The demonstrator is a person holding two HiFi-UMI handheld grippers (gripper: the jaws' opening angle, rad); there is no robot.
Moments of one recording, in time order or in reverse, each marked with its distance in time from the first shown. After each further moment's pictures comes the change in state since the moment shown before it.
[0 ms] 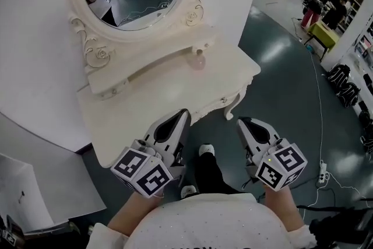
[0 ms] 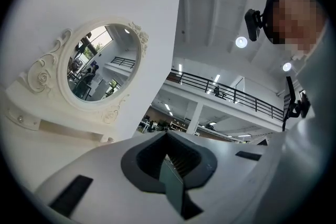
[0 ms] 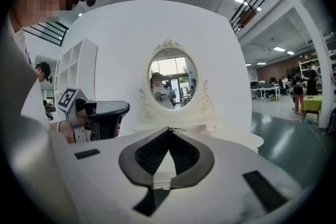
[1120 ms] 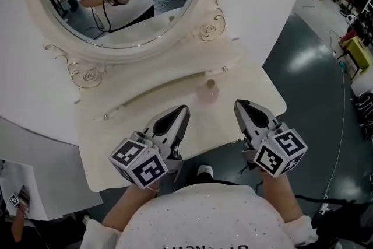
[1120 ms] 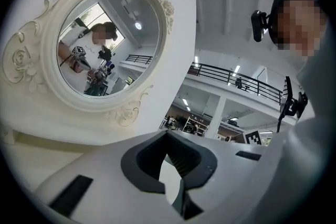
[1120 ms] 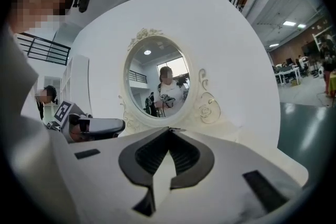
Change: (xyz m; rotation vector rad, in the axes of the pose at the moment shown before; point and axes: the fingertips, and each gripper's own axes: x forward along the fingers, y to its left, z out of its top) left arm 0.195 0.156 0.001 -0.010 0.055 0.197; right arm 0.225 -0.175 0.050 0.086 -0.009 0.217
